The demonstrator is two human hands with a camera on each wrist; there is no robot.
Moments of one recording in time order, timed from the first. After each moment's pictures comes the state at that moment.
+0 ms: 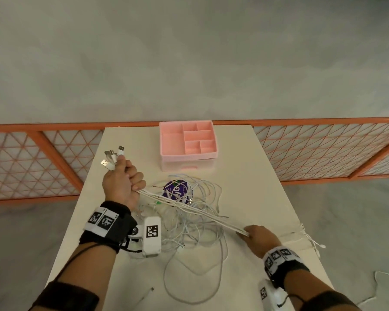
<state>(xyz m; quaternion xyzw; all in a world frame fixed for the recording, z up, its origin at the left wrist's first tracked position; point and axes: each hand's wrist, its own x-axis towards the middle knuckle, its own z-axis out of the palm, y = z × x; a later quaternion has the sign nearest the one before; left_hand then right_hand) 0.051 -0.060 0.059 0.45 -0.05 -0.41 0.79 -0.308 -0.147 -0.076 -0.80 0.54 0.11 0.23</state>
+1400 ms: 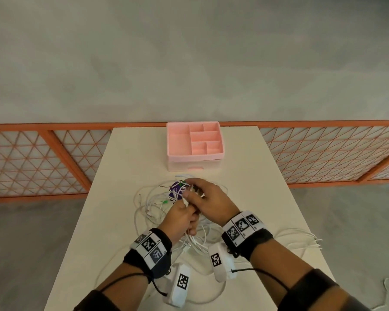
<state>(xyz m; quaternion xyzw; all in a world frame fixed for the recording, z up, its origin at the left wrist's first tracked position) -0.052 -0.042 0.022 0.60 -0.25 -0.57 0.50 -0.151 -0.125 0.050 -0.81 0.36 -0.17 0.42</state>
